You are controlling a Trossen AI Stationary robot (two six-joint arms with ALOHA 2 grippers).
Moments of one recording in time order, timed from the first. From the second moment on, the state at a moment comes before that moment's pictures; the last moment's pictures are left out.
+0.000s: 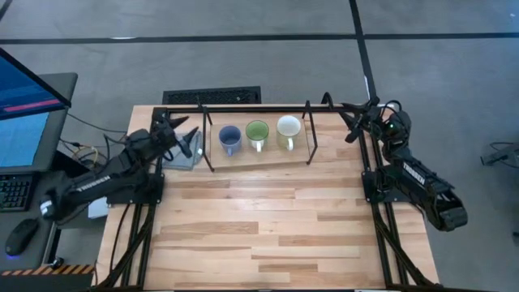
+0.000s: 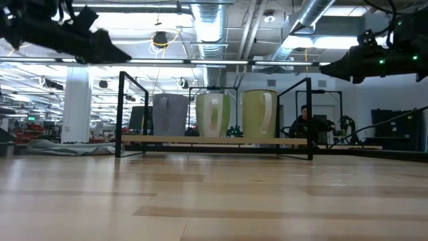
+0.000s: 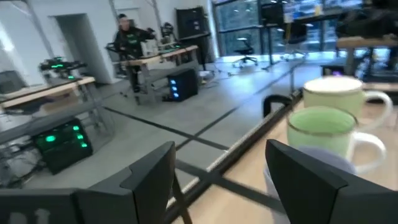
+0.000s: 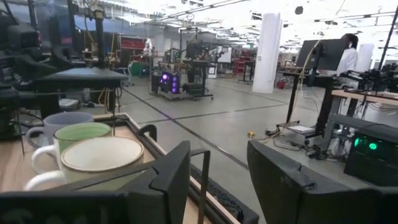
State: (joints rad) left arm 0.56 0.39 0.25 0.14 -0.22 0.17; right arm -1.32 0.70 0.16 0.66 -0.76 -0.06
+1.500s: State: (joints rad) left arm 0.86 0.00 0.14 -0.20 0.10 0.08; right arm -1.05 0.43 0.16 0.30 -0.18 -0.06
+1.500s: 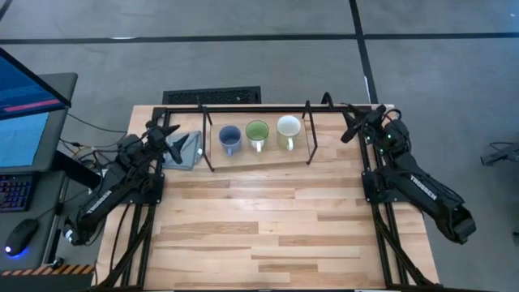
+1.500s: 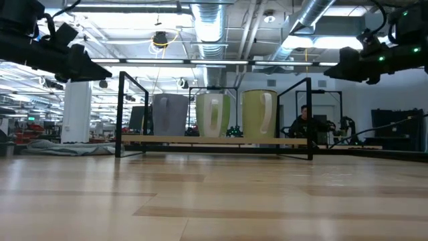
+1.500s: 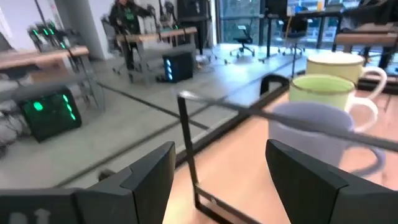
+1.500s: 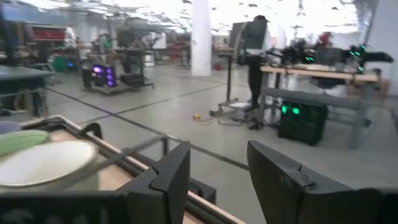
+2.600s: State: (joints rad) left arm 0.76 0.00 0.07 -0.01 0.12 0.04; right arm -0.95 0.00 0.01 0.10 -0.13 -0.06
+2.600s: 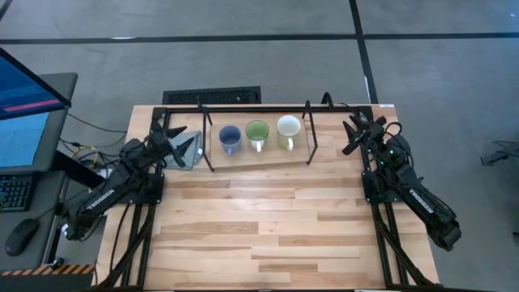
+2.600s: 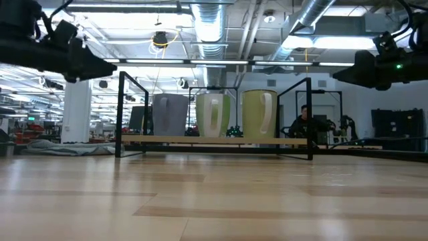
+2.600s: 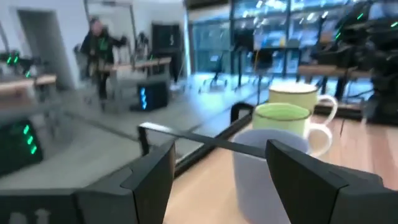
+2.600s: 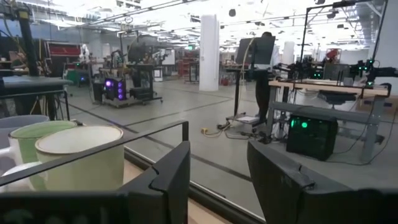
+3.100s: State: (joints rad) left arm 0.75 0.01 0.01 0.03 -0.01 0.04; right arm -0.95 0.00 0.01 0.05 -0.13 -0.06
